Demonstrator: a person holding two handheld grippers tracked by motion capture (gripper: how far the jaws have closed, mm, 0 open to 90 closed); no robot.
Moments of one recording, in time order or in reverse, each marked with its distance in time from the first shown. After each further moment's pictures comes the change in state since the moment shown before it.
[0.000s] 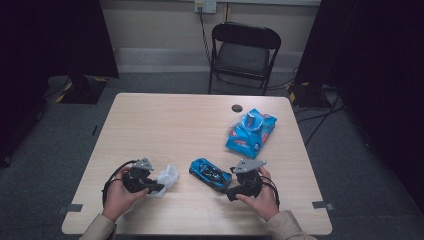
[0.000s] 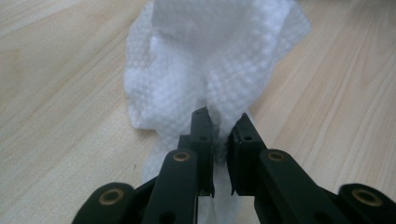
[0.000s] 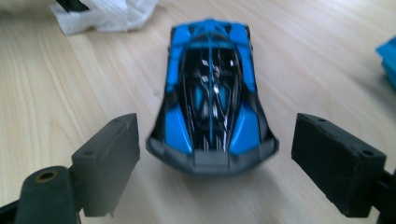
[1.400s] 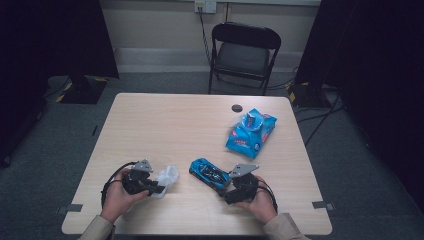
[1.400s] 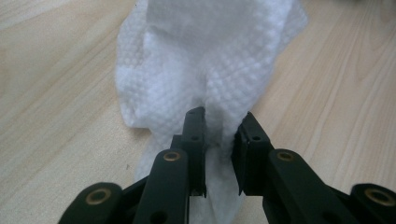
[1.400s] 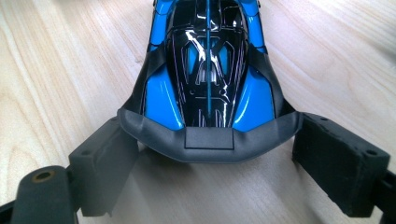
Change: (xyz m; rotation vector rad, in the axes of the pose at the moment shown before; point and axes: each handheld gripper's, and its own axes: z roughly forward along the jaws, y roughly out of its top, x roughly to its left) left arm 0.000 -0.005 0.002 -0.022 -0.023 0.014; right arm 0.001 -0.014 0.022 0.070 -0.036 -0.031
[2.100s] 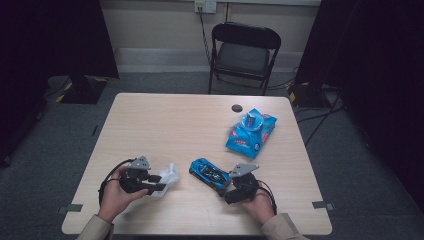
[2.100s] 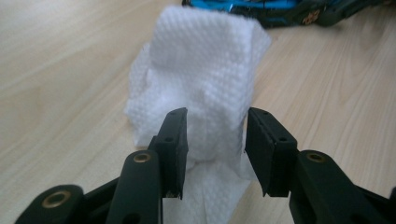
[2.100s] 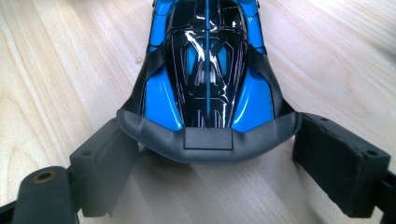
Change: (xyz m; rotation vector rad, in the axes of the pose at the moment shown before) left arm -0.004 0.009 -0.016 -0.087 0.022 0.025; right arm 0.000 0.000 0.000 -0.002 0.001 0.004
